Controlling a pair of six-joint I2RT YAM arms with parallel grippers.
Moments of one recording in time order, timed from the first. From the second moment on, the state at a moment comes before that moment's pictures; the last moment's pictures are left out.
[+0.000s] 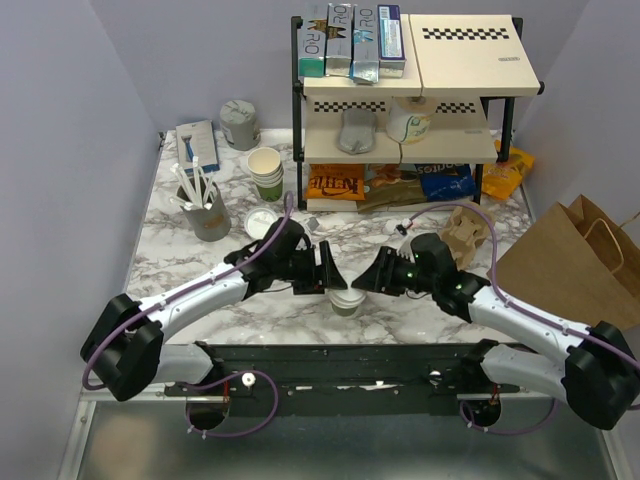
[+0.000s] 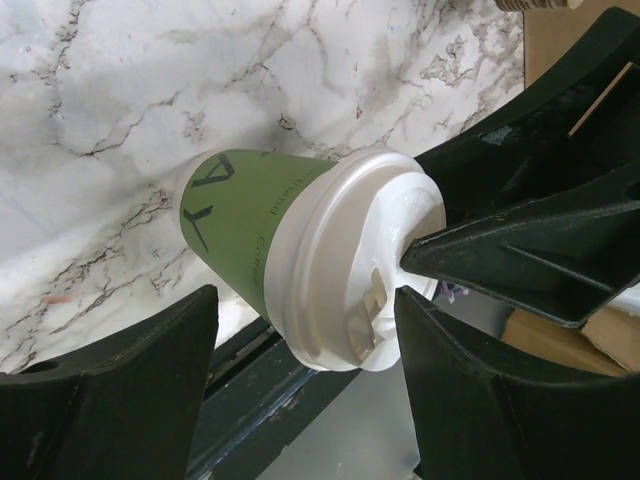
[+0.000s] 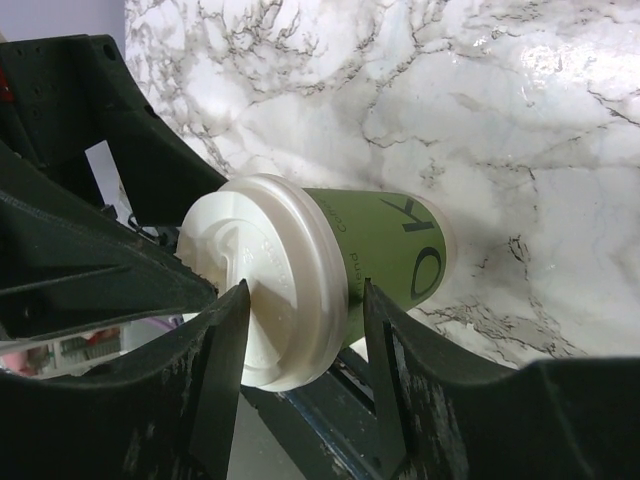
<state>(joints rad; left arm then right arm) -0.73 1.28 0.75 -0.22 0.39 -0.87 0.66 1.07 0.50 0.02 -0.33 0.84</state>
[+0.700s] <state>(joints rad) -0.73 1.26 0.68 -0.13 0.44 -1.00 0.74 1.06 0.51 -0.02 -0.22 0.86</state>
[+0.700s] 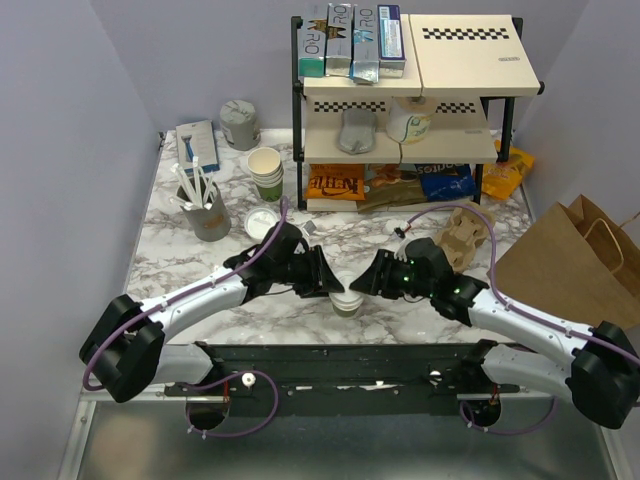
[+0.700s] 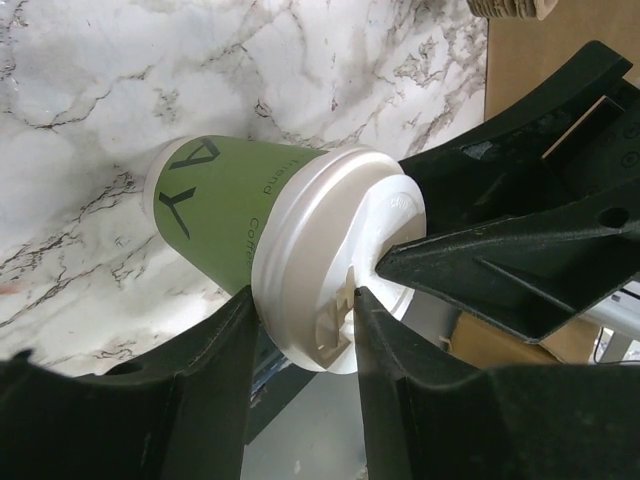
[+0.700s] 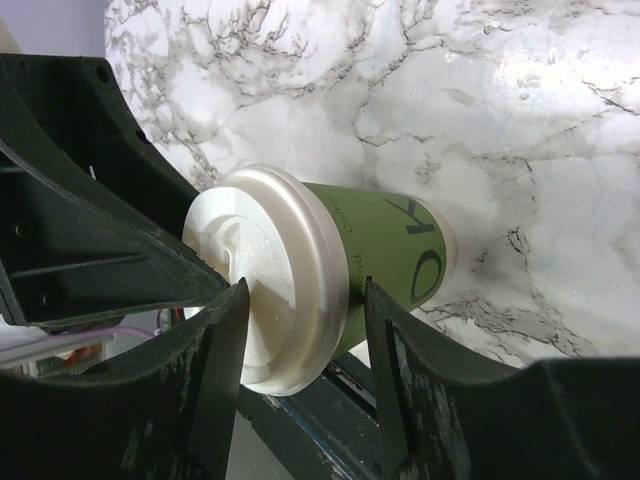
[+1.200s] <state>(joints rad) -0.74 1.26 0.71 -0.23 0.40 -0.94 0.76 0.98 0.52 -0.15 -0.17 0.89</state>
